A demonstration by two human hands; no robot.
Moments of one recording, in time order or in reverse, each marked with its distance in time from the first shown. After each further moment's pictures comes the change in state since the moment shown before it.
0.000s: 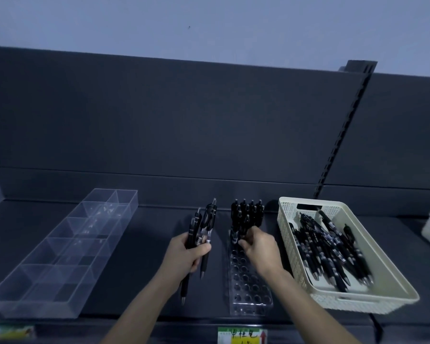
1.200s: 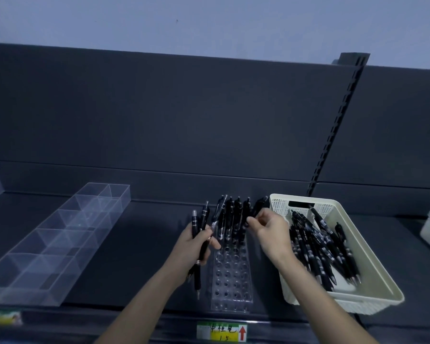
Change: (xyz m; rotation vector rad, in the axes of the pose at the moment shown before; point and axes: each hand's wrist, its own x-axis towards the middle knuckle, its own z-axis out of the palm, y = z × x) left_hand -0.003 0.010 0.051 -0.054 -0.052 -0.009; right_hand 0.009 0.018 -0.050 0.398 0.097 0.001
